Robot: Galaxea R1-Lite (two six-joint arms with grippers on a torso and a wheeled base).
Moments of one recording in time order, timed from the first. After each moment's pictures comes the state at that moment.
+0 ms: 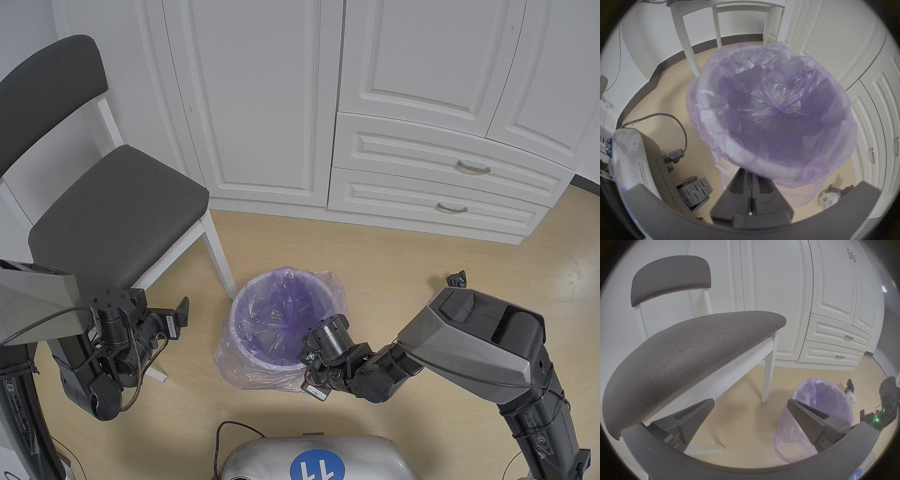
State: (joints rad) left arm -0.24 2.13 -0.38 -1.53 0.27 -0.04; right arm 0.73 2.56 -1.36 -0.42 -0.20 -0.43
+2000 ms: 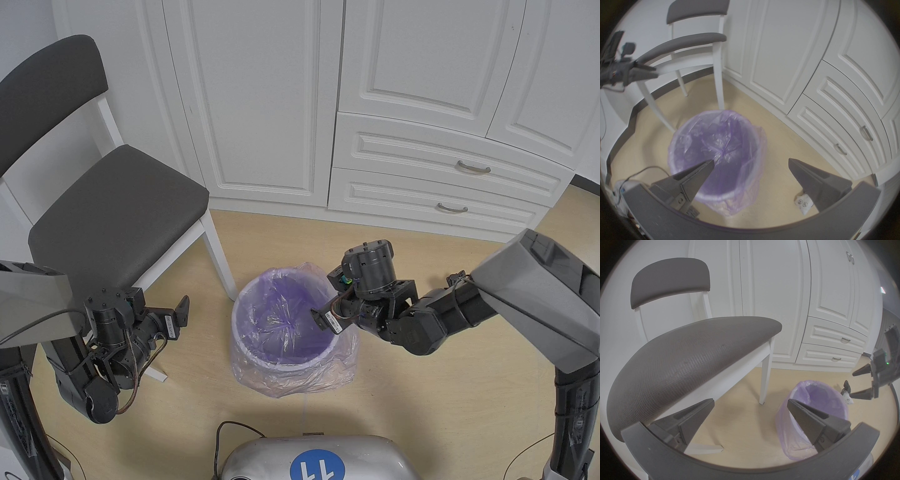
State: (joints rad) left arm -0.25 2.08 -0.36 -1.53 0.26 -0.04; right arm 0.65 2.28 -1.31 -0.49 -0.29 -0.29
